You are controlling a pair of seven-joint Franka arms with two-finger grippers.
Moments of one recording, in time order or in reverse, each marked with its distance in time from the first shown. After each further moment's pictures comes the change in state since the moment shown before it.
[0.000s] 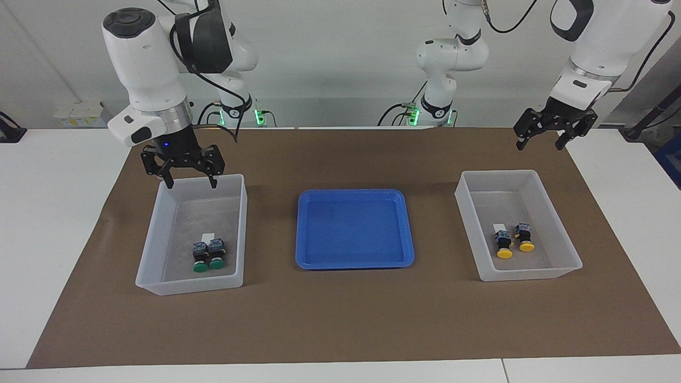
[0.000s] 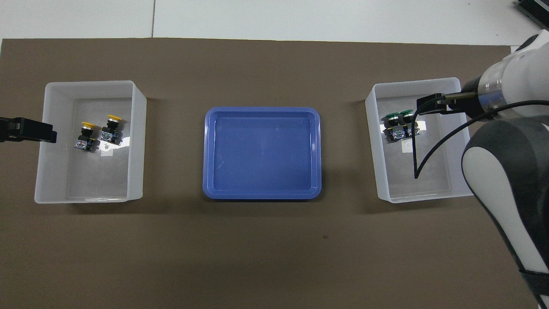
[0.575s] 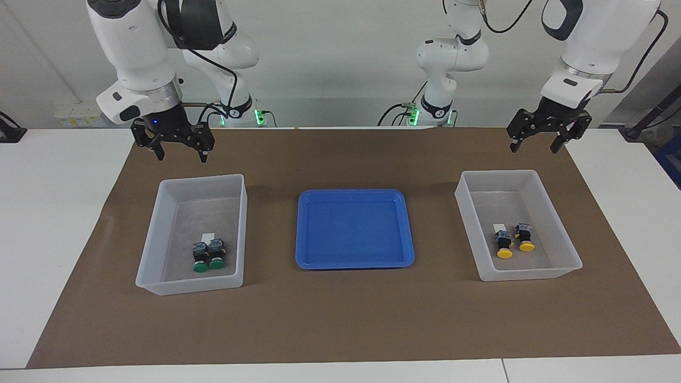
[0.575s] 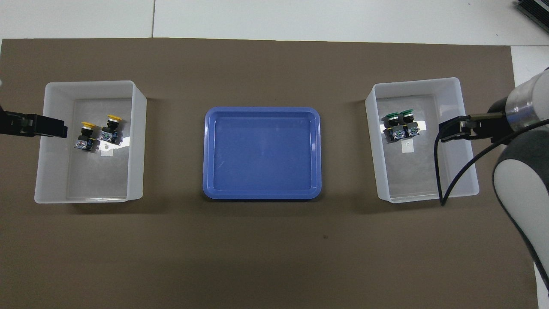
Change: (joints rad) left arm -0.029 0.000 -0.007 -0.002 0.000 0.031 0.000; right arm 0.249 -0.065 -0.289 -0.001 0.003 -0.202 0.000
